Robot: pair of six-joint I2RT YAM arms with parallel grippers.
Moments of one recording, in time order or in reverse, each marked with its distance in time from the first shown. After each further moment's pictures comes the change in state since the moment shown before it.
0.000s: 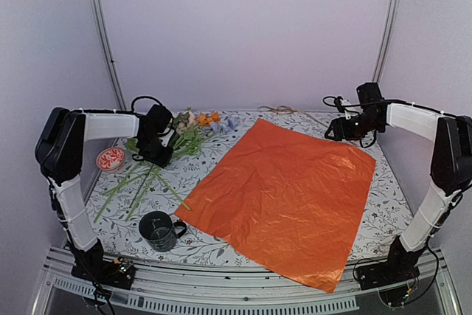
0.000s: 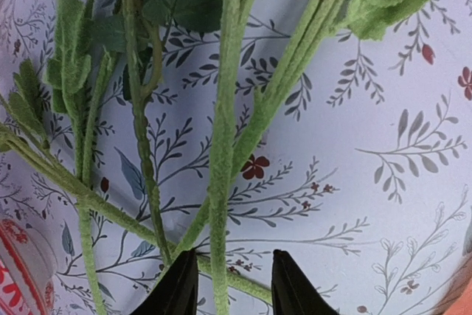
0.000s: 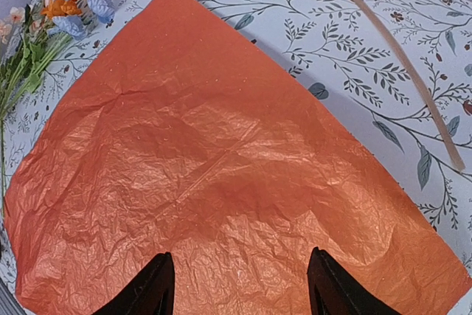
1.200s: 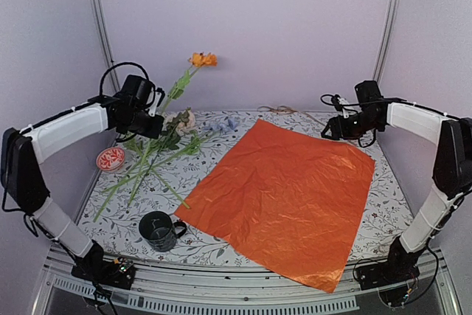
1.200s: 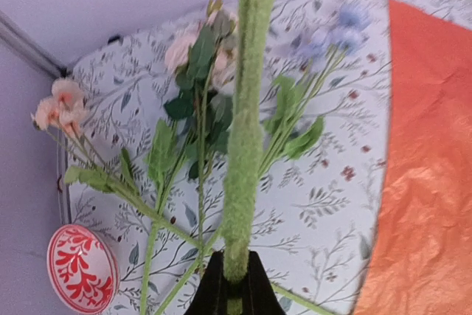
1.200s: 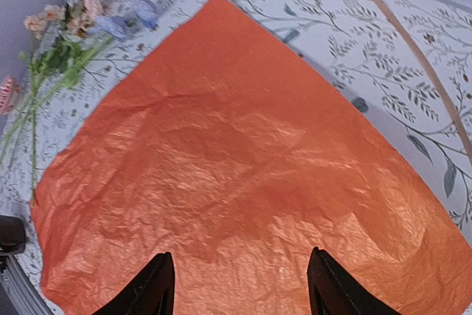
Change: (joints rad) left arm -0.039 -0.345 -0.007 0.040 -0.002 -0.024; right arm 0.039 -0.037 0.002 -0.024 -0.028 0.018
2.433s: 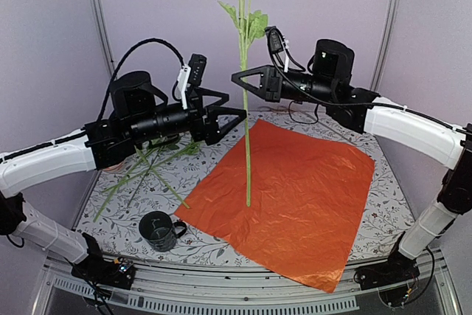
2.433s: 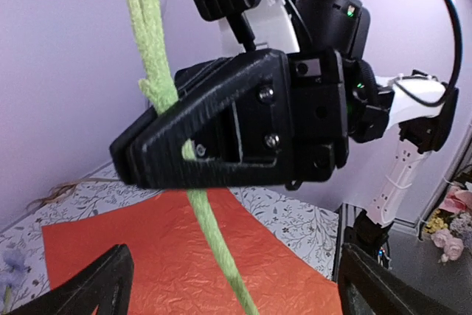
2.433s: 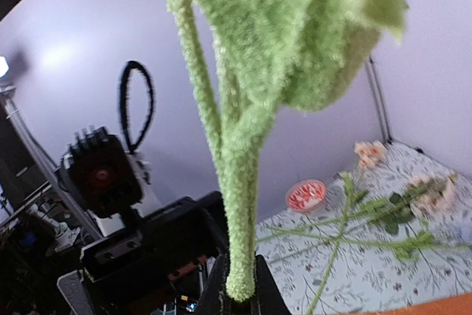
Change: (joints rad) left arm -0.508 -0.251 -0.158 0.770 0.503 -0.167; right arm 0.624 -0.068 0.175 0.782 -0.232 0.460
